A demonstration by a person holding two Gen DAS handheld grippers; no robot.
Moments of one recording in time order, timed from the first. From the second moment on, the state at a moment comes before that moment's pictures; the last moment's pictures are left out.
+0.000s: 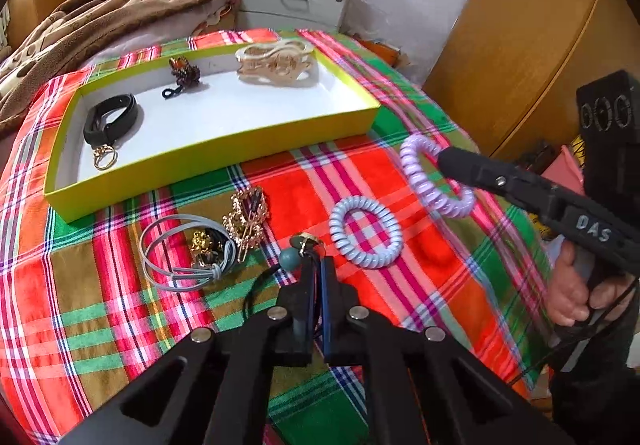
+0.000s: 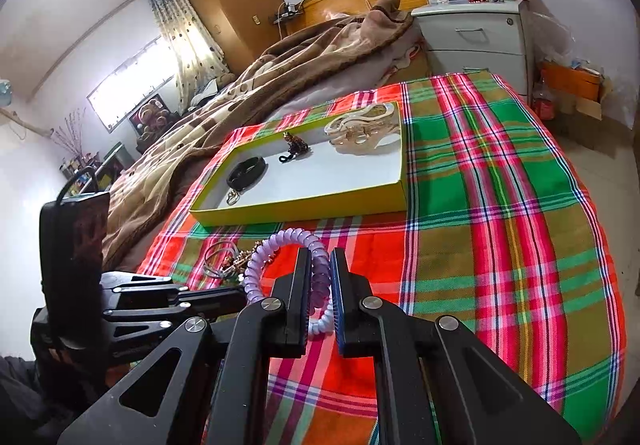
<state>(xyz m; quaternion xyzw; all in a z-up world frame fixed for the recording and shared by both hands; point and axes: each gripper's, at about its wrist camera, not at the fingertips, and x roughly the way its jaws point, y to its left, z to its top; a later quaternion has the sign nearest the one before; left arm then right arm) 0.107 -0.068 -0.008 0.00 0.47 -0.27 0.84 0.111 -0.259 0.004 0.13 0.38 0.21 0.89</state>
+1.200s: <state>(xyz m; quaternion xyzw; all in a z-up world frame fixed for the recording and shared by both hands) 0.178 -0.008 0.059 -0.03 0.41 -0.22 0.89 0.176 -0.237 0.030 0.12 0.37 0.18 0.90</state>
